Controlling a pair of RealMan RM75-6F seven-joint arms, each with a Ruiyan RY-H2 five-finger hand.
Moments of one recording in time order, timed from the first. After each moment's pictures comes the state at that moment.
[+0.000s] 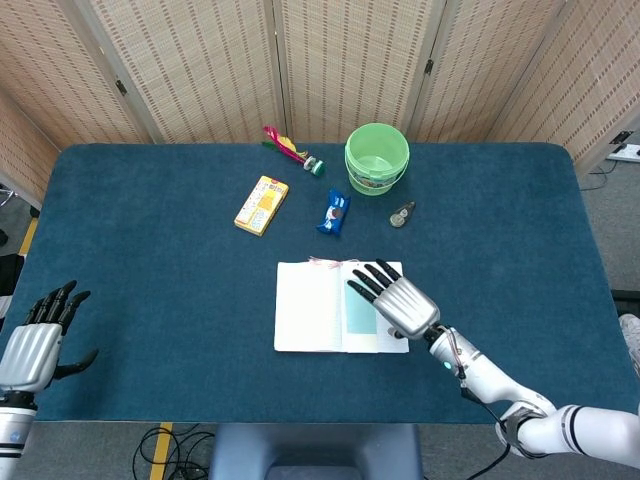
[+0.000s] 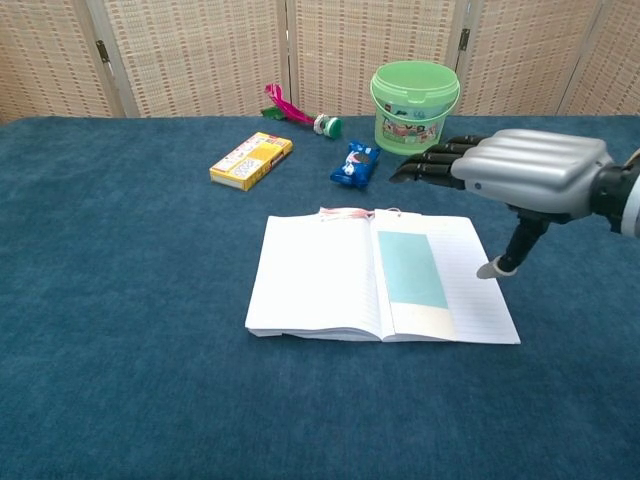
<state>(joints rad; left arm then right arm) -0.19 -1.08 -0.05 -1.68 1.41 1.35 0.10 0.74 -1.36 -0.01 -1.57 -1.42 1.00 -0.39</state>
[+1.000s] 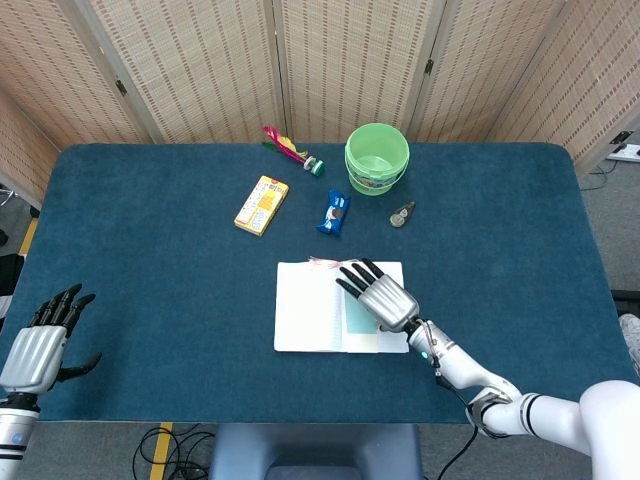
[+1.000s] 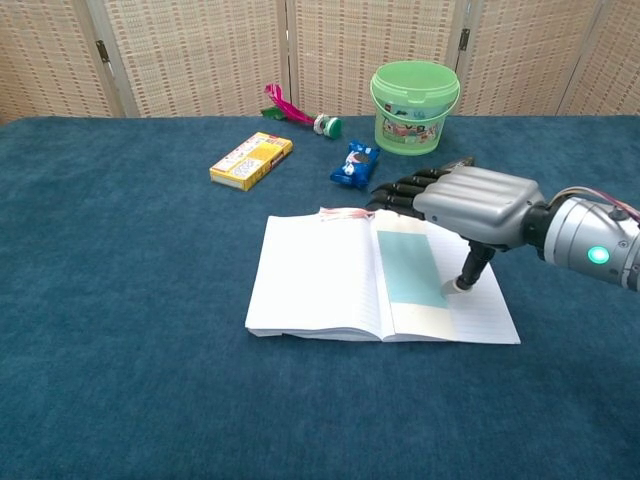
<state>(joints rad) -0.19 -1.08 -0.04 -1.69 1.41 1.33 0.09 0.76 -1.60 0.03 -1.24 -1.47 0.92 -0.30</state>
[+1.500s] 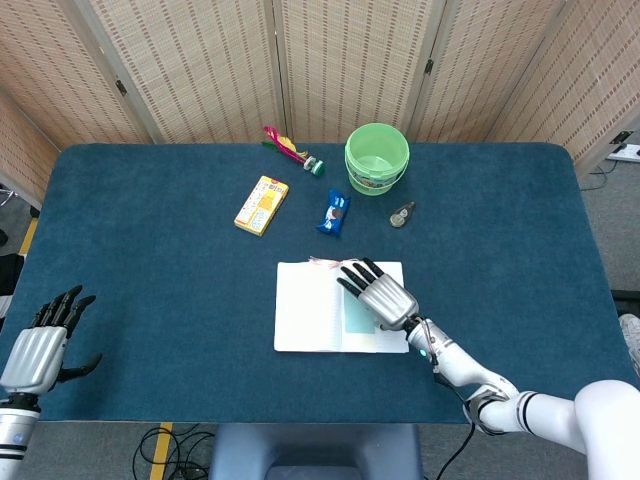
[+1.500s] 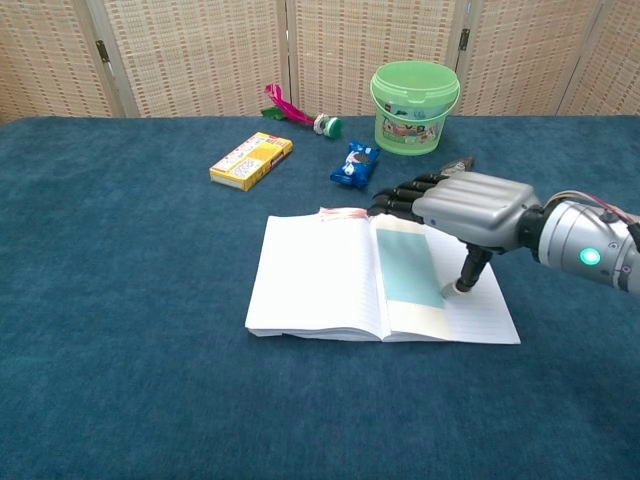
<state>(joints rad) -0.19 -1.08 -0.04 -1.69 1.40 1.33 0.08 0.77 -1.62 0.04 -1.21 -1.46 0.89 -0.29</state>
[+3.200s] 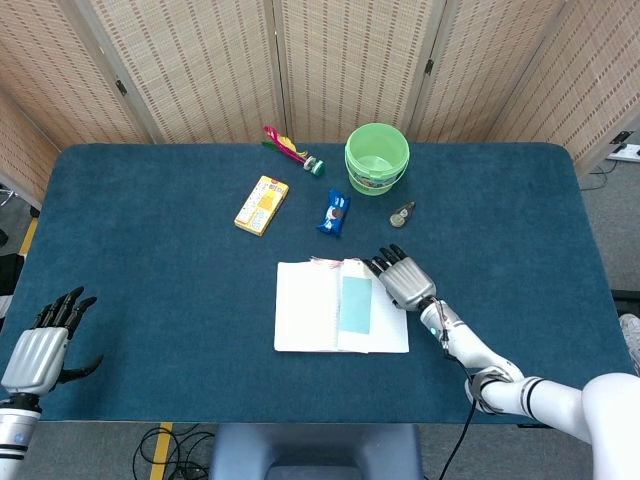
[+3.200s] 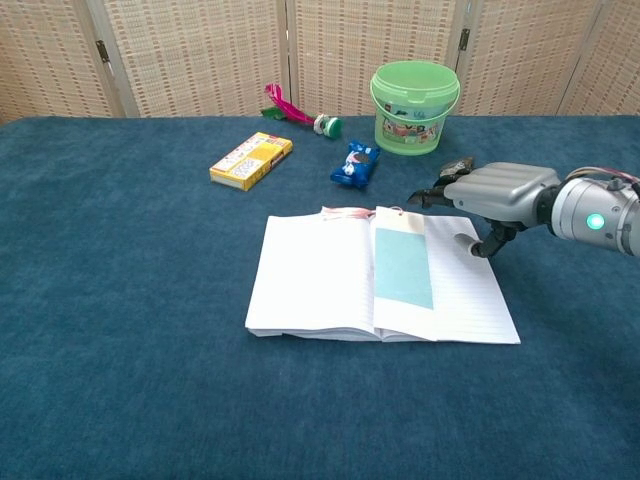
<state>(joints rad) -0.19 -1.08 -0.04 -1.69 1.40 1.32 0.08 0.81 -1.58 0.09 -1.18 -1.24 0.74 -0.35</state>
